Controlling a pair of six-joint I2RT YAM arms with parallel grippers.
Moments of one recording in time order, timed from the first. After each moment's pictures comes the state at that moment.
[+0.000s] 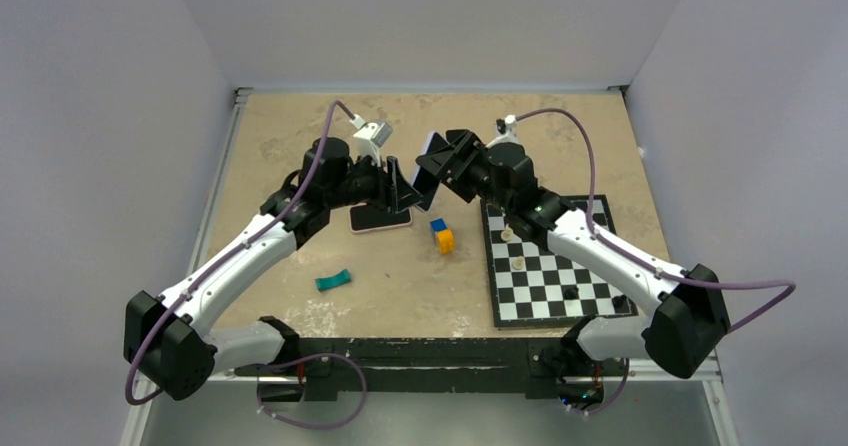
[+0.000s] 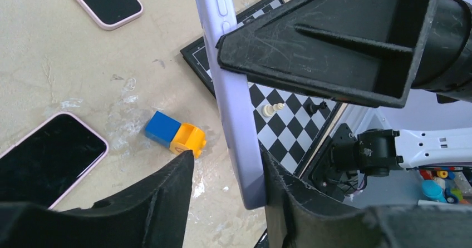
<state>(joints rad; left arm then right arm) -0.55 1.19 0.98 -0.19 0.42 -0.45 0.68 1.30 0.99 0.01 0.02 1.12</state>
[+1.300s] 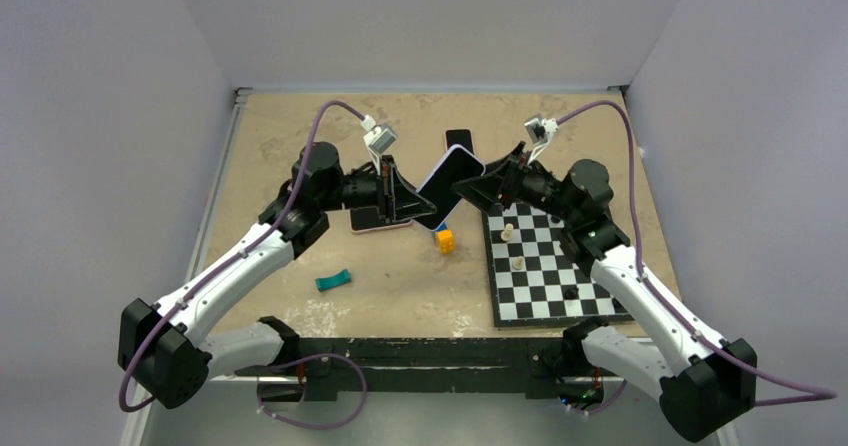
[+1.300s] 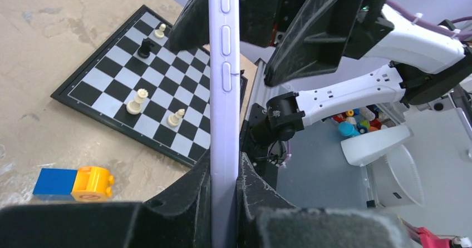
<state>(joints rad) -0.58 1.14 0.93 0.07 0.77 -0.53 0.43 0.95 0.78 0.26 -0.60 0.67</state>
